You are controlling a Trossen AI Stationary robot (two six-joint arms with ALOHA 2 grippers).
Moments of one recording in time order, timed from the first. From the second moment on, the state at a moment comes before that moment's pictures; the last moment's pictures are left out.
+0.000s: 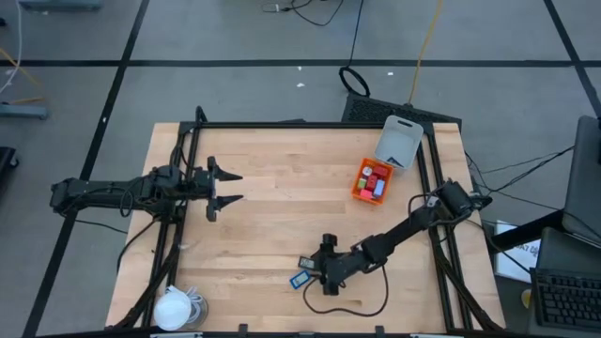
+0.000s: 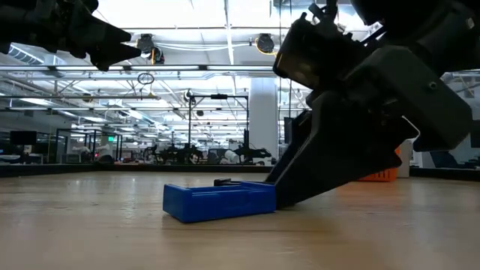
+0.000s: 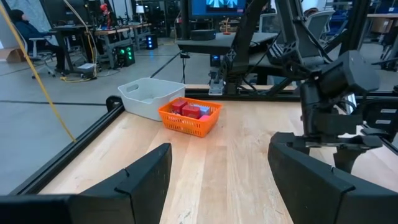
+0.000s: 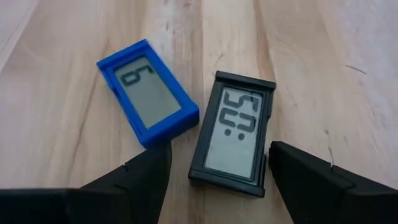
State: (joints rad) left arm 0.06 0.41 0.27 0.07 -0.03 0.02; right arm 0.47 1.99 0.98 0.23 0.33 0.36
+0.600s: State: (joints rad) left arm 0.06 0.41 0.27 0.07 -0.03 0.02; right arm 0.49 1.99 0.98 0.21 0.37 0.43
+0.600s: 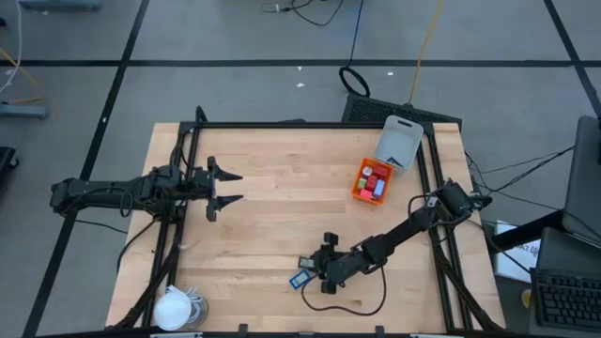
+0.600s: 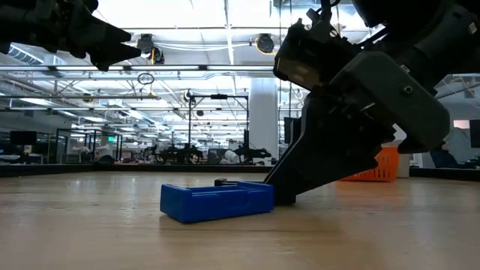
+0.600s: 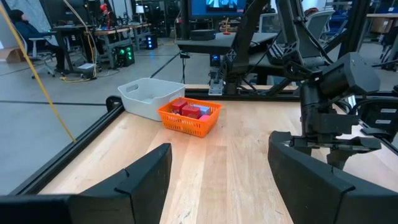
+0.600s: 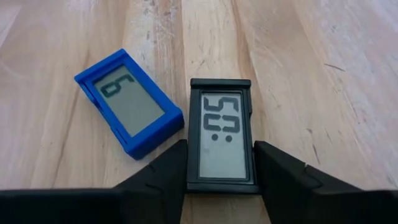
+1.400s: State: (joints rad) left arm 0.06 0.41 0.27 0.07 -0.03 0.02; right arm 0.48 1.82 0.97 0.00 0.40 0.40
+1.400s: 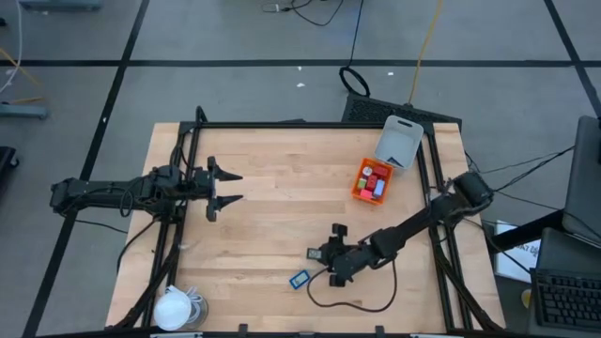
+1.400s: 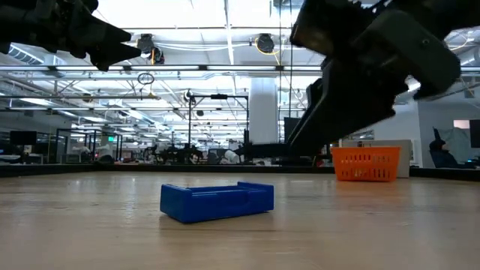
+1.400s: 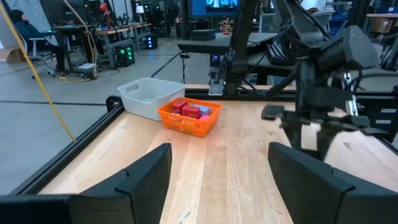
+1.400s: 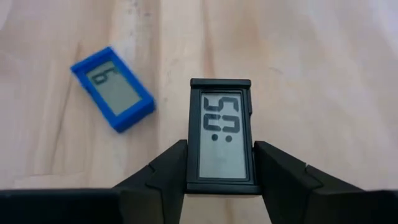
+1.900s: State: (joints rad) left arm 0.06 0.41 0.27 0.07 -0.03 0.02; right arm 0.49 1.49 0.67 0.19 0.45 0.42
